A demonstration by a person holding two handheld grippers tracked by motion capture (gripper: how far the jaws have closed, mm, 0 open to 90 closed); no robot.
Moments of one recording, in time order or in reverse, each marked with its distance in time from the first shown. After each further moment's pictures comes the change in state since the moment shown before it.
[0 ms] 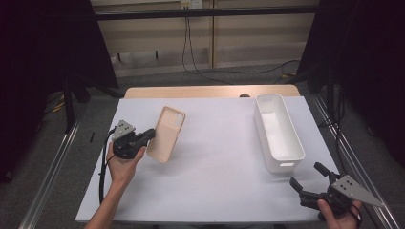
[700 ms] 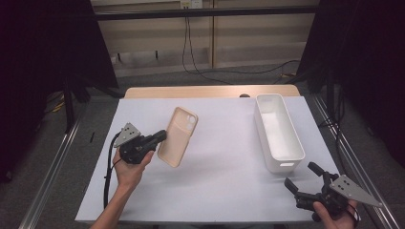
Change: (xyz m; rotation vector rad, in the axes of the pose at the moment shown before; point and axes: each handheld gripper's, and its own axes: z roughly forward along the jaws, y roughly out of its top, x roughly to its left) left arm -0.032 0.007 -0.005 -0.104 -0.141 0.013; right arm 0.018 0.013 0.002 -0.031 0.062 0.052
